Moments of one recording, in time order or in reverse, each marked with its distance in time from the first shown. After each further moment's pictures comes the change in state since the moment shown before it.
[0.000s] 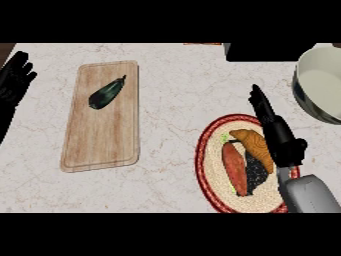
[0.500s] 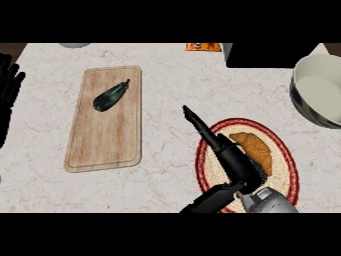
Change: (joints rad) left arm 0.028 -0.093 0.083 0.061 0.023 0.061 -0.127; right arm -0.014 0.081 0.283 -0.196 0.106 0.139 -0.077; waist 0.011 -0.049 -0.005
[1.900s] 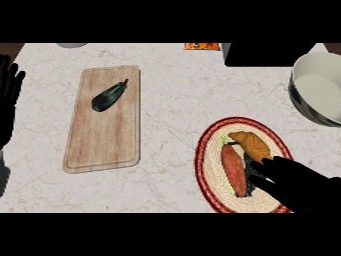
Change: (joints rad) left arm -0.039 -0.074 0.072 0.140 -0.008 -0.048 -0.118; right arm 0.187 -0.763 -0.167 -0.720 0.179 0.458 0.486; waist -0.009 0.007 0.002
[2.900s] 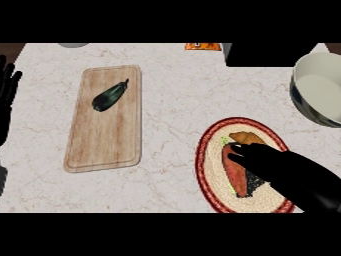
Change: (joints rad) left arm 0.005 -0.043 0.070 -0.028 -0.044 -0.063 0.033; right arm -0.098 0.298 0.071 0.309 0.266 0.200 -0.030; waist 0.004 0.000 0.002
